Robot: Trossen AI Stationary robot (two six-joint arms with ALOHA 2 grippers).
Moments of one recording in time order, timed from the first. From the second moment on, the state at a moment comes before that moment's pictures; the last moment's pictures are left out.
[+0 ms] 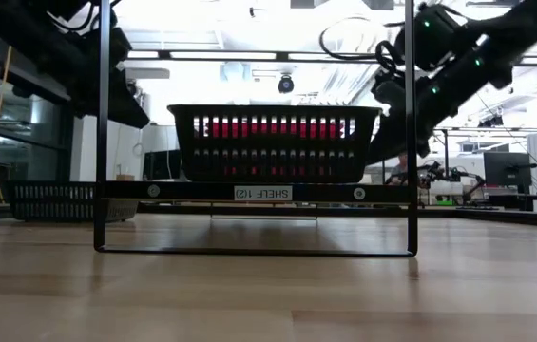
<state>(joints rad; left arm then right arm) 0.18 0.75 0.44 -0.33 -0.47 -0.37 -0.22 1.22 0.49 0.07 0.12 0.34</state>
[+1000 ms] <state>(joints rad) 0.40 0.85 0.44 -0.59 -0.56 -0.73 -0.27 1.22 0.42 0.25 0.24 0.33</state>
